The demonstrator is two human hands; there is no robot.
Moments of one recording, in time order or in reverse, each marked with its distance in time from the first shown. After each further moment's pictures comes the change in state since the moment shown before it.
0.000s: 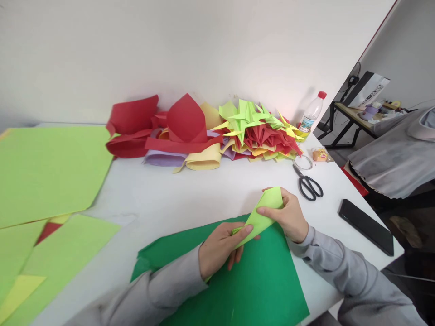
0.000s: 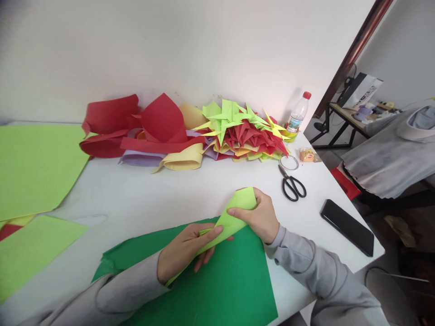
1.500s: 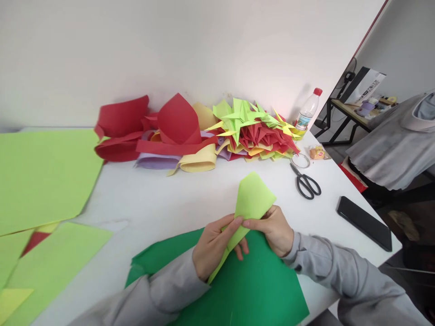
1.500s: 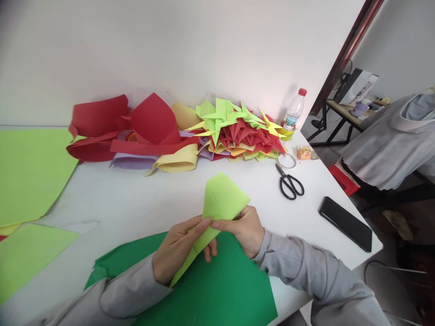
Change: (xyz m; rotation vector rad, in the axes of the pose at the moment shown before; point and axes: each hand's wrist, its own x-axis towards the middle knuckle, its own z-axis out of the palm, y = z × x) left_hand 0.003 0.003 0.005 -0.263 0.168 0.169; right_hand -0.015 0.020 0.031 0.414 -0.222 0.101
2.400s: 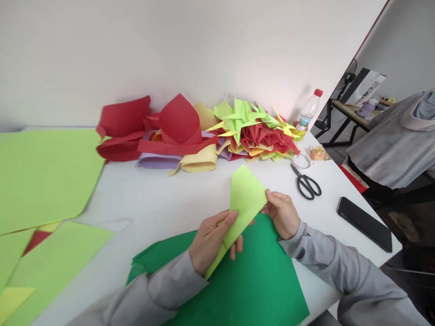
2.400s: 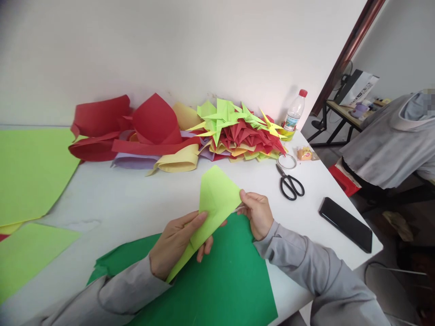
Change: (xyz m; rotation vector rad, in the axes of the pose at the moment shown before) left_hand 0.001 0.003 -0.008 0.007 0.044 -0.053; right_hand 0.023 -0.015 -0.026 0.057 0.365 -0.001
